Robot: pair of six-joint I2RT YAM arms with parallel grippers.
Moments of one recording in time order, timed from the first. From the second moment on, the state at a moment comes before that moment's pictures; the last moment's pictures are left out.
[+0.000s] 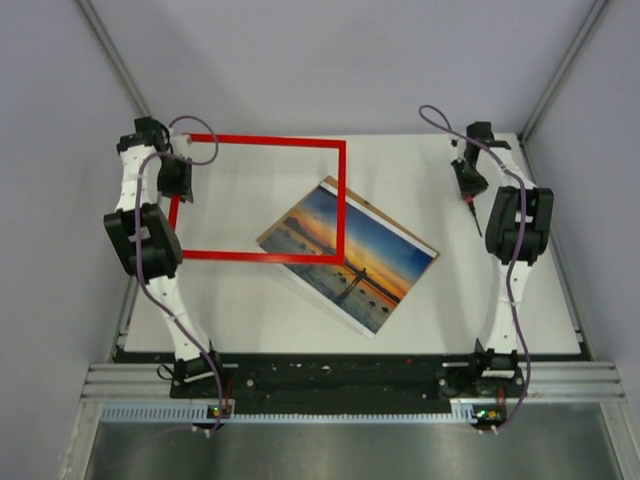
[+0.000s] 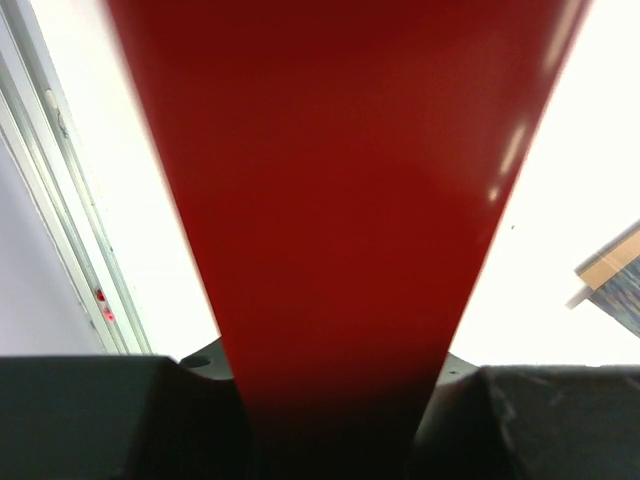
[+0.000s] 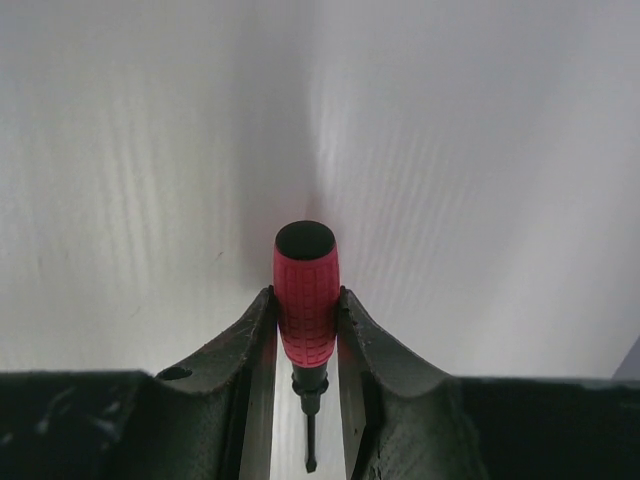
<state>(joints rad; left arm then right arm) 0.27 2.17 2.07 -1.10 0.17 0.26 -0.03 2.27 1.89 -0.77 0.11 -0.26</state>
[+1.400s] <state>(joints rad) 0.31 2.32 2.09 -1.10 0.21 0.17 0.22 1.78 1.53 -0.85 -0.21 -0.38</state>
